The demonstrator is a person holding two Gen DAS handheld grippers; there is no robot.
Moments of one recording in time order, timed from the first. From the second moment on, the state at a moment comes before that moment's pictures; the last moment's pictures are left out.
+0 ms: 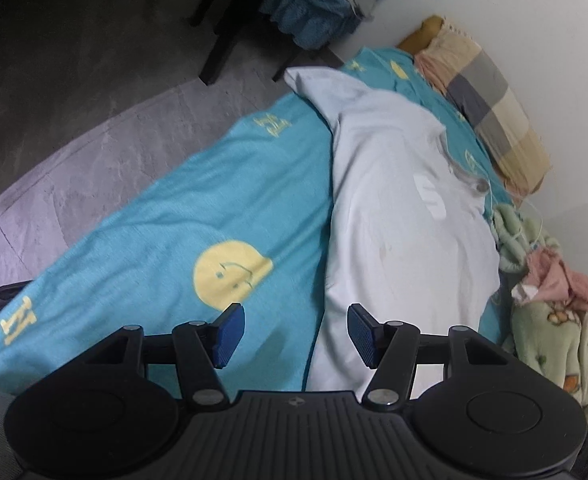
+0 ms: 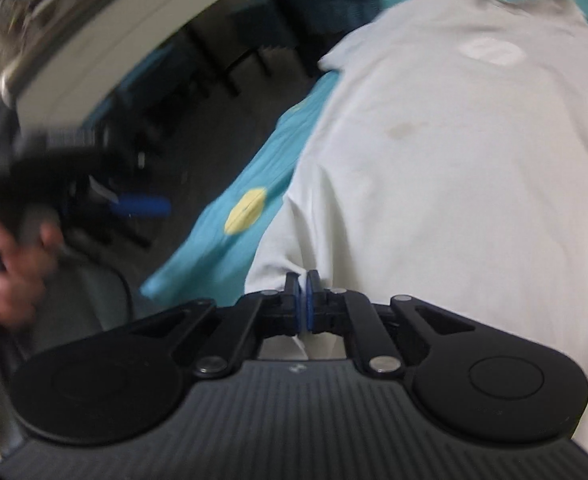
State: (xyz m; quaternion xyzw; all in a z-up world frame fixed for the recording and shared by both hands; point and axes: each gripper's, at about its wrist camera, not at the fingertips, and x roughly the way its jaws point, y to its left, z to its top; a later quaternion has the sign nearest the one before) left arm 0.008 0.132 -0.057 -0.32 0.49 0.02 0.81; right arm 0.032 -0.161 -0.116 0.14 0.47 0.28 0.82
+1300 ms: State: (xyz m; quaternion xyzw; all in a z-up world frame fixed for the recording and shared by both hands) left arm -0.051 0.015 -0.018 0.03 0.32 -0.04 0.95; right arm 0.024 -0.199 -0.106 0.24 0.45 0.31 0.80
